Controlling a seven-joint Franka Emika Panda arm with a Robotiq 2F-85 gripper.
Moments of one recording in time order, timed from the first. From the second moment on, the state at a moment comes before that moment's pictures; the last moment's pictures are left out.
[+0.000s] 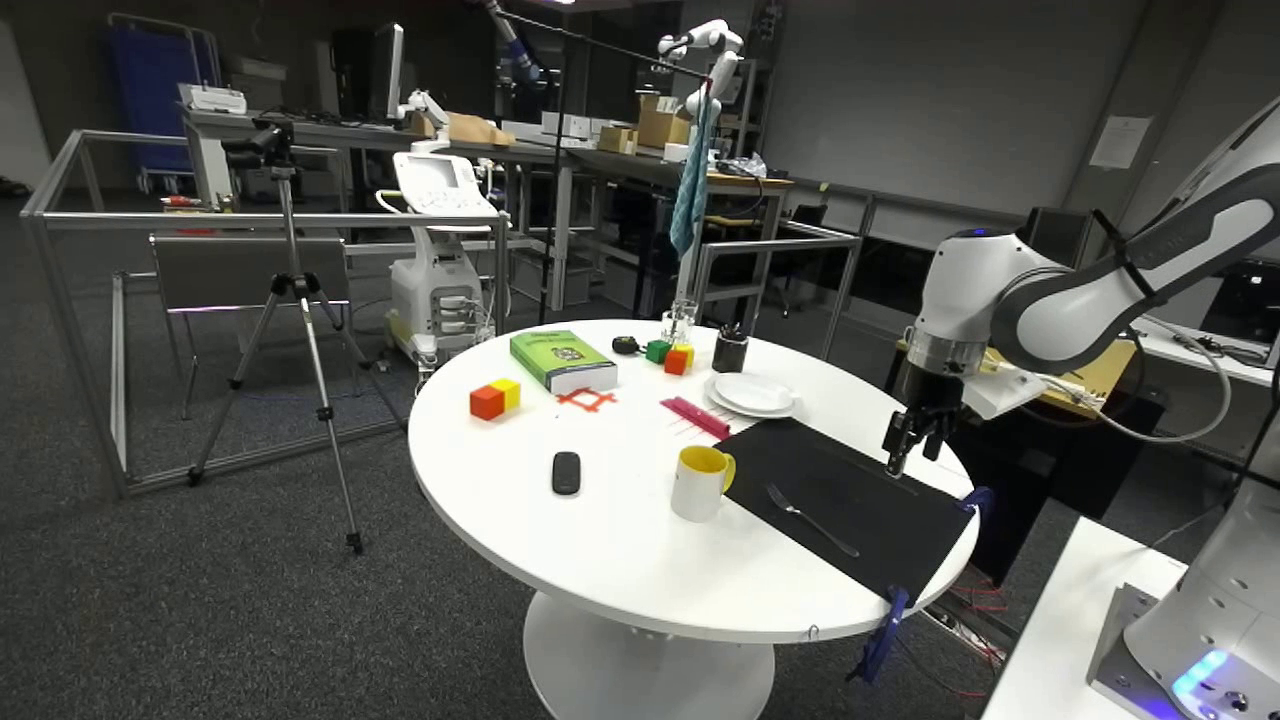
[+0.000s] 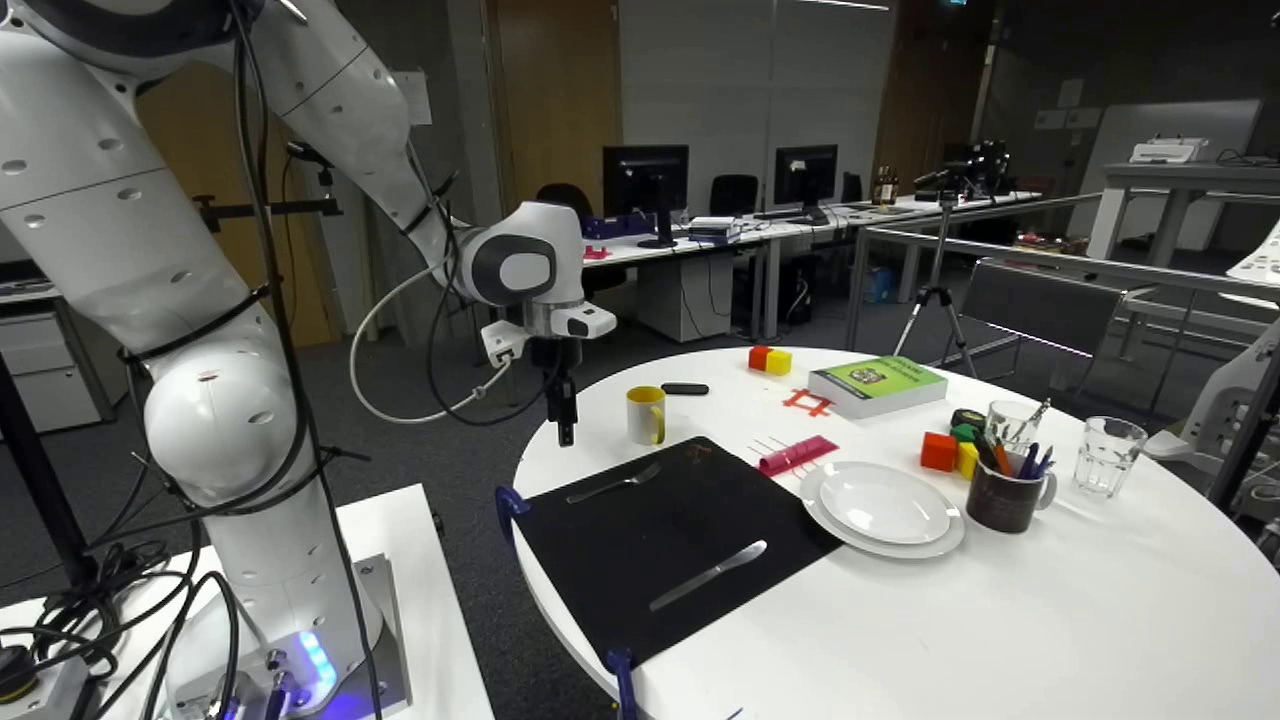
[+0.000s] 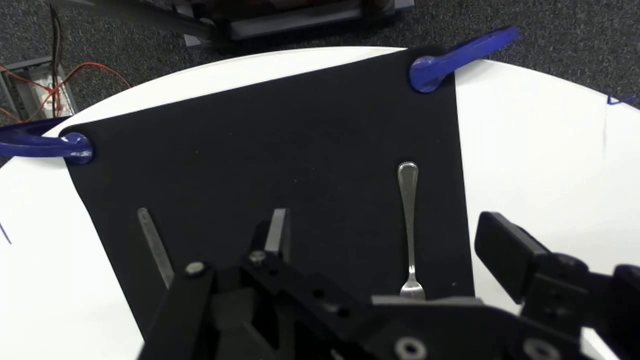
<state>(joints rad) 0.09 -0.24 0.19 -2.74 0.01 2.45 0.42</state>
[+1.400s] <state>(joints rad) -0.04 0.04 0.25 -2.70 -0.43 2.82 0.91</state>
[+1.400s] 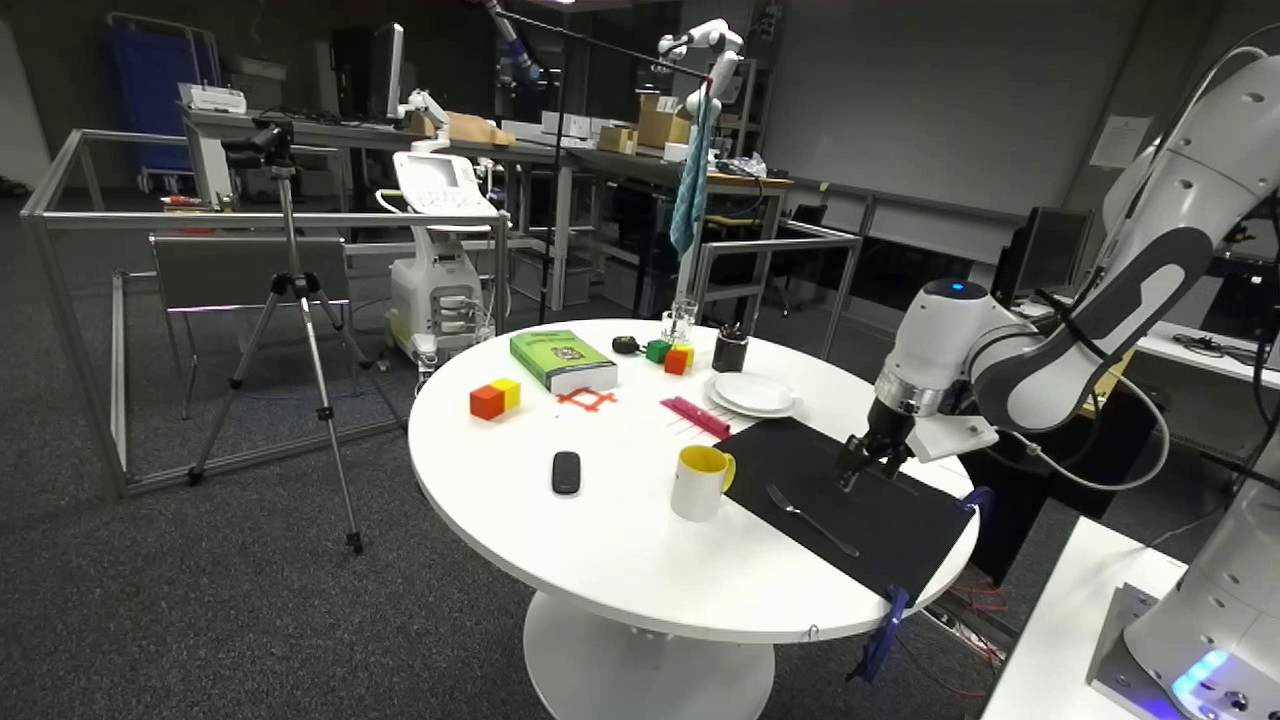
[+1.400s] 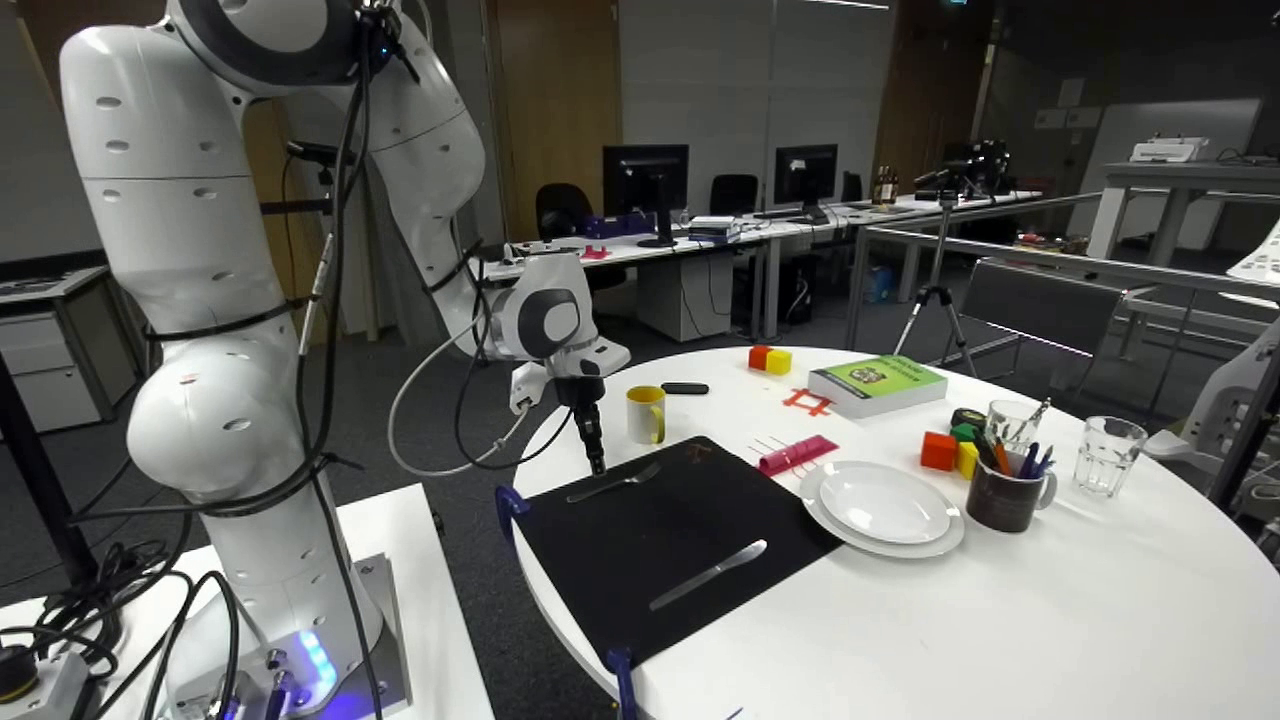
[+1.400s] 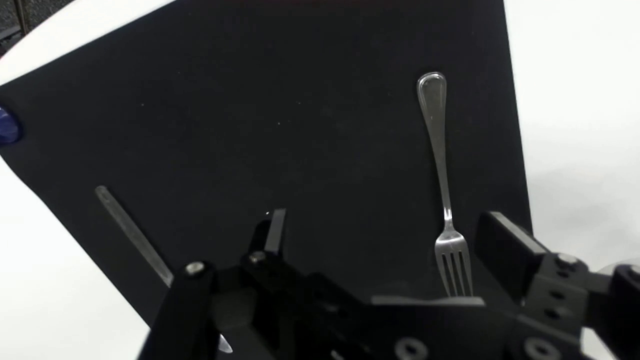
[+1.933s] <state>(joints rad) -0.04 0.23 0.25 -2.59 -0.42 2.84 0.87</state>
